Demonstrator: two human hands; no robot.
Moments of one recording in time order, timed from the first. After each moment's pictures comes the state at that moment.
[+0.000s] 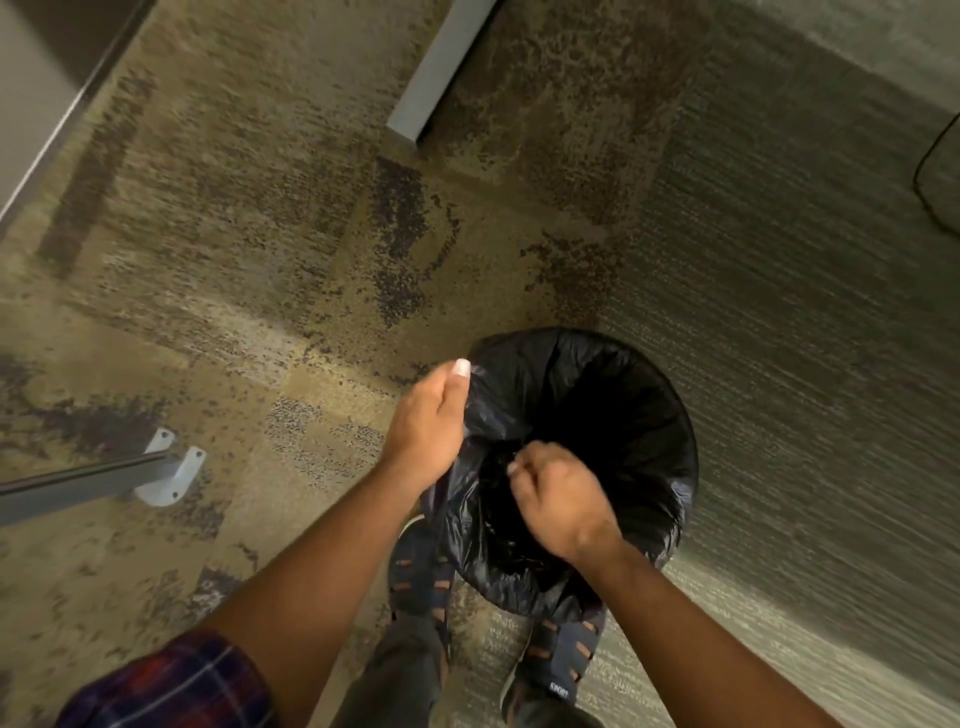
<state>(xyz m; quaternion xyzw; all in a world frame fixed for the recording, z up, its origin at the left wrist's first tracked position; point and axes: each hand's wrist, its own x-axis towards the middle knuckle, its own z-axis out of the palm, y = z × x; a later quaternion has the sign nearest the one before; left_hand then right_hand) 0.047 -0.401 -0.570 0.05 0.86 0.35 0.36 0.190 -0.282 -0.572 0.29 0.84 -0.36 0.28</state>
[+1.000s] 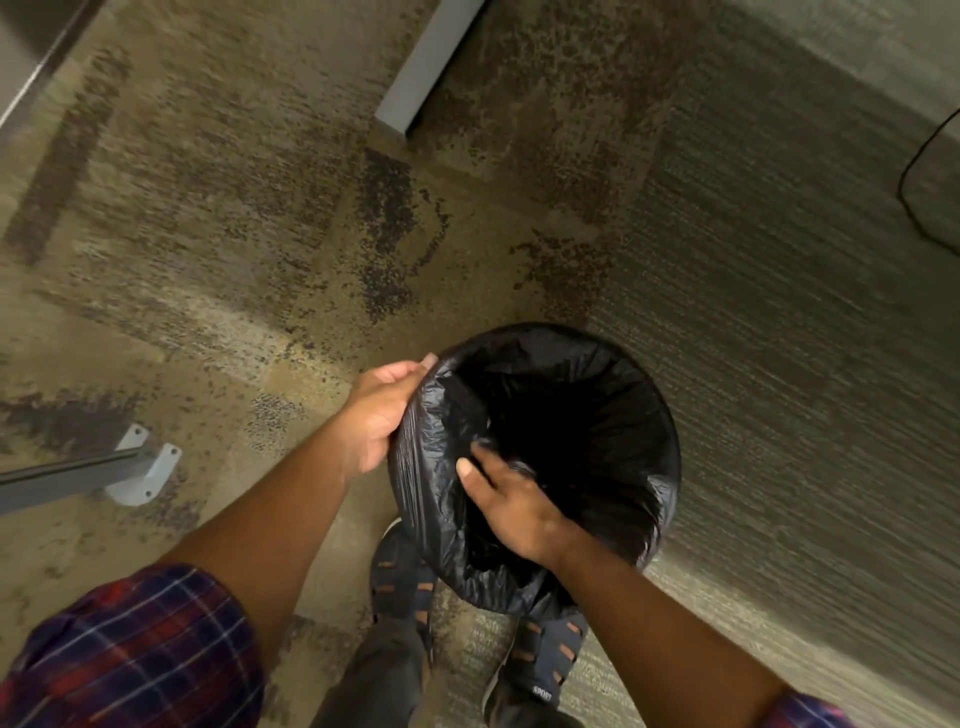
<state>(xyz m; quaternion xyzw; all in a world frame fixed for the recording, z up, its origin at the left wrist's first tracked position) 0.015 -0.420 -0.613 -0.22 0.63 0.57 0.49 0.191 -0.302 -0.613 0.32 0.70 -0.54 0.34</state>
